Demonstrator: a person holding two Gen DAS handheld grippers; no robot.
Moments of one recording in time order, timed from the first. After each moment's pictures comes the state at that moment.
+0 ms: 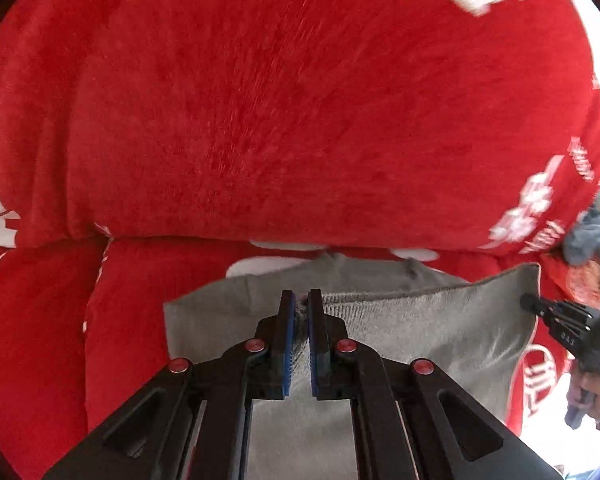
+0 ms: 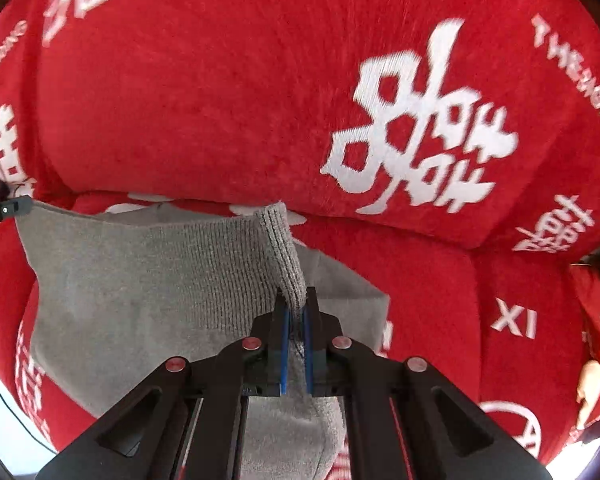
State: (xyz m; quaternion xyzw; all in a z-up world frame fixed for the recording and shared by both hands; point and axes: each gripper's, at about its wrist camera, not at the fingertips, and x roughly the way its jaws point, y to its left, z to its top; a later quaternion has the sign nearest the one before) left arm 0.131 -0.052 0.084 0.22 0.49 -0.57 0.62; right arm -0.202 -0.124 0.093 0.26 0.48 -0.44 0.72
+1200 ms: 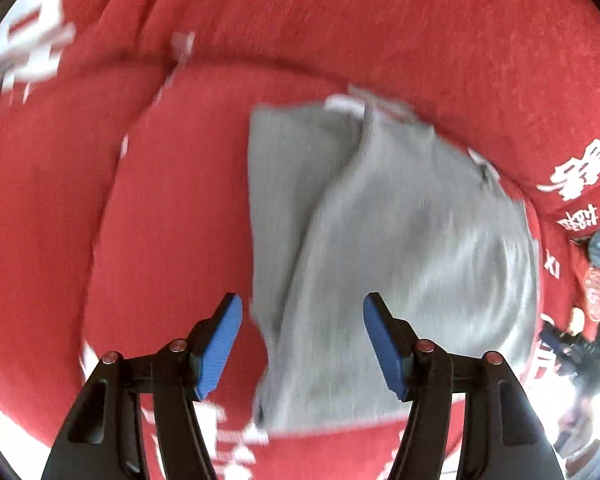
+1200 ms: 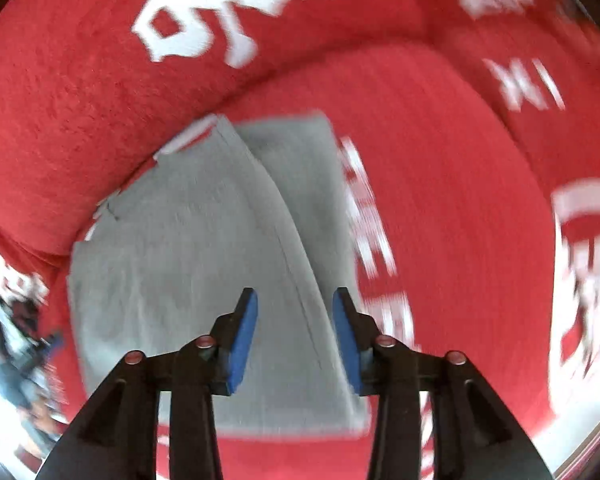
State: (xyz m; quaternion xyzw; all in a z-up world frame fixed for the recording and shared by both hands) left arm 0.148 0.069 0.009 0.24 0.64 -0.47 0.56; right arm -0.337 -0.043 0.031 0.58 0.35 -0.46 0.57
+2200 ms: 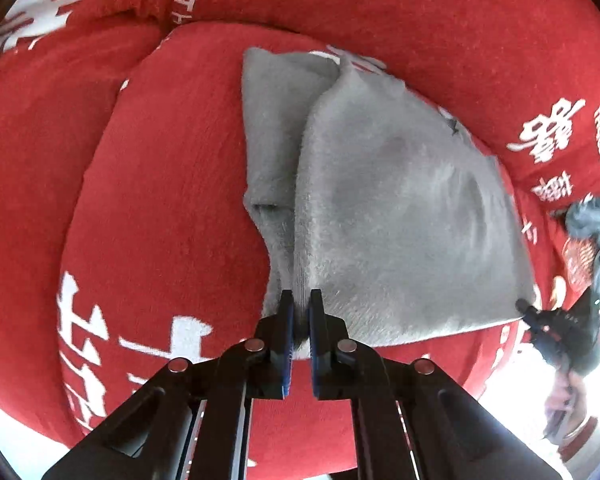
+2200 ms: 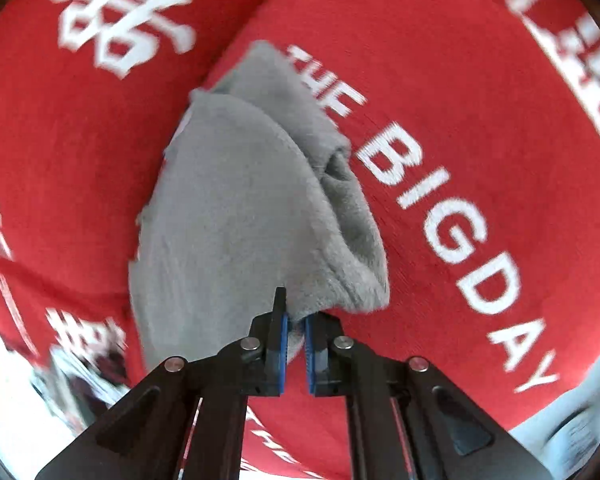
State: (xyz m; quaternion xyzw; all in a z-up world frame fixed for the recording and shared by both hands) left arm 0.126 0.125 0.009 0.23 0.64 -0.49 0.54; right arm -0.352 0.022 0.018 0.67 0.25 -0.44 0.54
